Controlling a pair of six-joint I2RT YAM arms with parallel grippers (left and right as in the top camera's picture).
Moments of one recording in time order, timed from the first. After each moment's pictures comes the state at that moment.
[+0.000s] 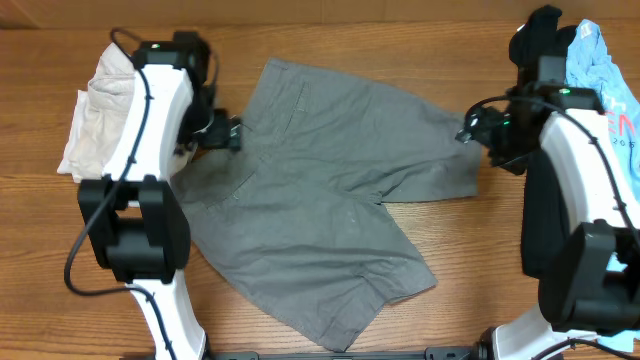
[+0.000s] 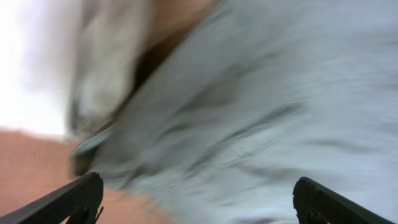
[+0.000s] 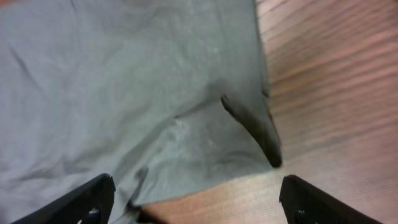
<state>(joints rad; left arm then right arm) -0.06 2.09 1.90 -1.40 -0.01 -0.10 -0.09 1.79 1.44 -0.99 -0.19 0.41</state>
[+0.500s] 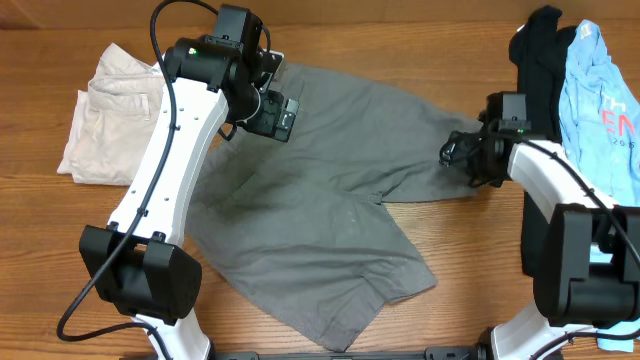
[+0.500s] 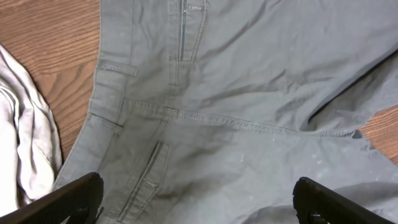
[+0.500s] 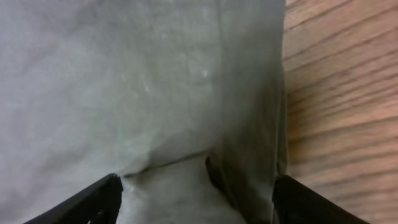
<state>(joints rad) -0.25 1.91 1.92 -1.29 0.11 0.03 -0.05 1.82 1.11 -0.51 -0.09 0.35</state>
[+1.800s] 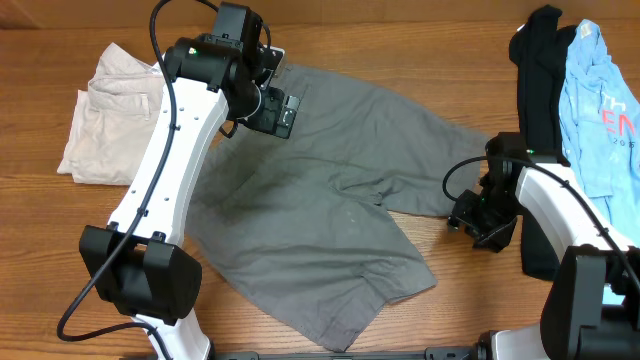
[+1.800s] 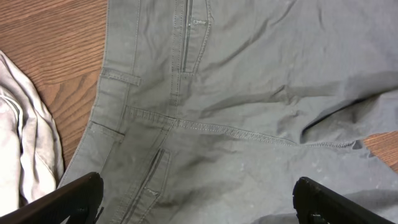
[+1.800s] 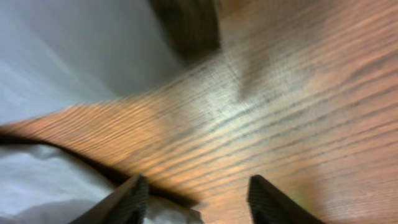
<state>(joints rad) -0.25 1.91 1.92 -1.26 0.11 0.03 -0.06 1.64 0.99 -1.08 -0.17 0.44</state>
